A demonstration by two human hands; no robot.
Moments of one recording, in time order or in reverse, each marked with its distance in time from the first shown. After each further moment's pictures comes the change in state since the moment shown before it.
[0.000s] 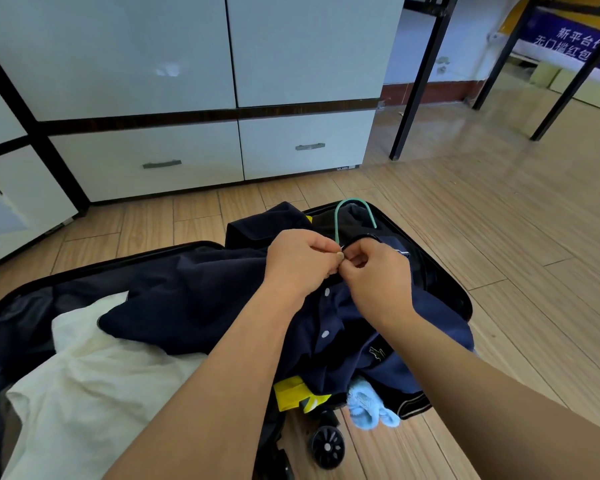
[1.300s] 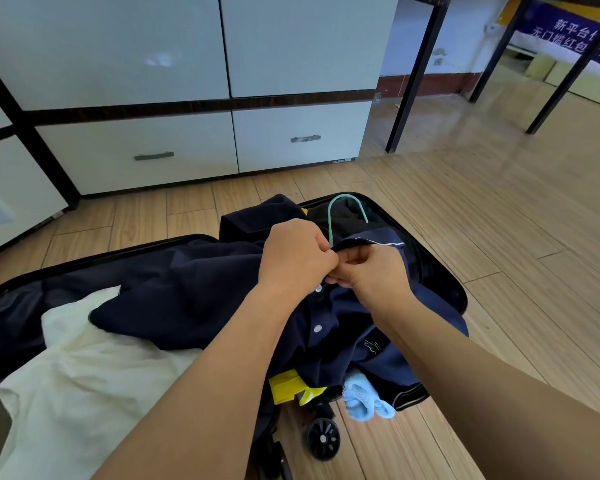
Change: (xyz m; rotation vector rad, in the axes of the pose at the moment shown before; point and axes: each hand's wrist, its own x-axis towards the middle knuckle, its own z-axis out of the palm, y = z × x) left_hand 0.002 0.000 0.001 0.583 0.078 0.277; right_hand -0.004 0.001 -0.004 0.481 -0.207 0.293
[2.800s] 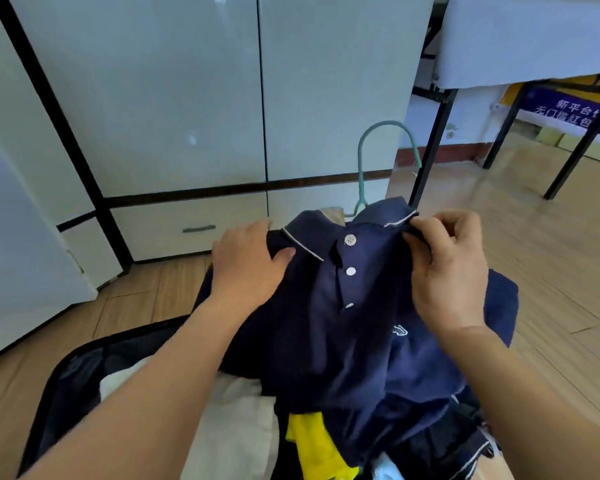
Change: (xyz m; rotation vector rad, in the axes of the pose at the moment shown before) left_hand 0.042 -0.010 -0.132 0.247 0.225 -0.011; right_hand 0.016 -0.103 -0.037 -0.538 0.623 -0.958
